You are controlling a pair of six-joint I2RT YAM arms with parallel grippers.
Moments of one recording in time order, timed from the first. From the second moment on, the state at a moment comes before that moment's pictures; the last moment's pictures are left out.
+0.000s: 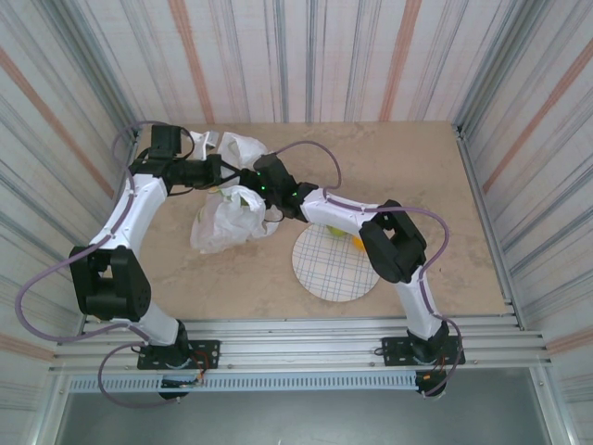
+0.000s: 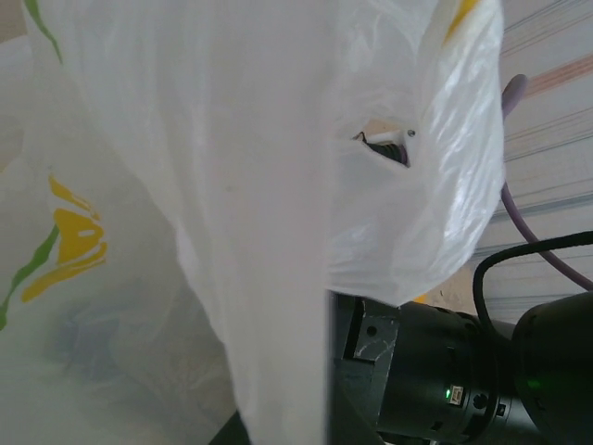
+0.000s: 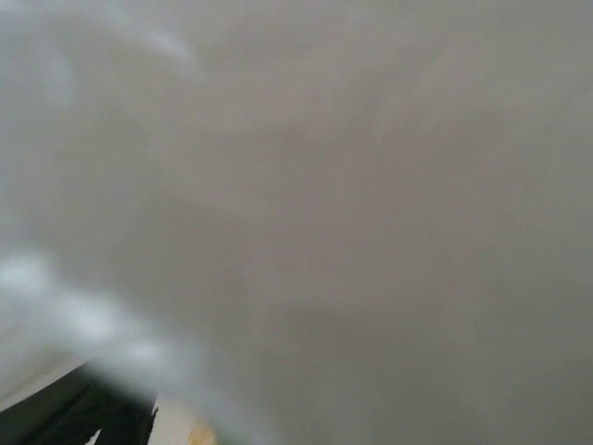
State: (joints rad) left arm -0.07 1.57 1.36 -0.63 0.80 -0.23; right arm 0.83 2.14 1.65 -0.01 -0.08 1.11
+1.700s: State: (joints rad) left arm -0.22 1.54 1.39 -0.71 0.67 -0.18; right arm 0.53 1.29 1.09 -0.46 0.02 0.46
